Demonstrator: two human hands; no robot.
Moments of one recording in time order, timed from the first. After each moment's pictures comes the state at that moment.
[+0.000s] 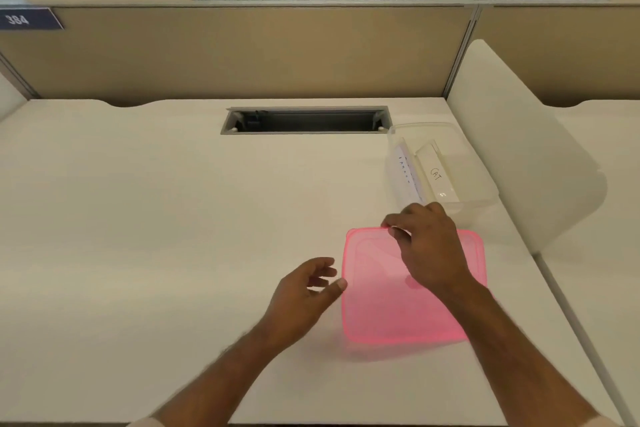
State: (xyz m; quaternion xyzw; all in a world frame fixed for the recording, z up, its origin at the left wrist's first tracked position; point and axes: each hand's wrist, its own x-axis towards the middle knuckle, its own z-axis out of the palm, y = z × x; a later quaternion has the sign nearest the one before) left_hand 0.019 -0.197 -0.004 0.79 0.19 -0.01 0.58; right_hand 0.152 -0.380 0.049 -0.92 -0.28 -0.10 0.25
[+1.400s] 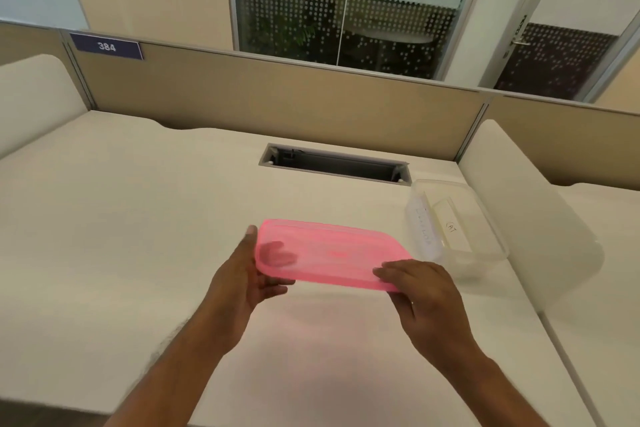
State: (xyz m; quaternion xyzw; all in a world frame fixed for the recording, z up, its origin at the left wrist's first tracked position) left_hand -0.045 -0.089 0.079 0.50 0.25 0.09 0.83; right_hand 0.065 -0.345 0.082 -0.83 -0.43 -0.24 0.27
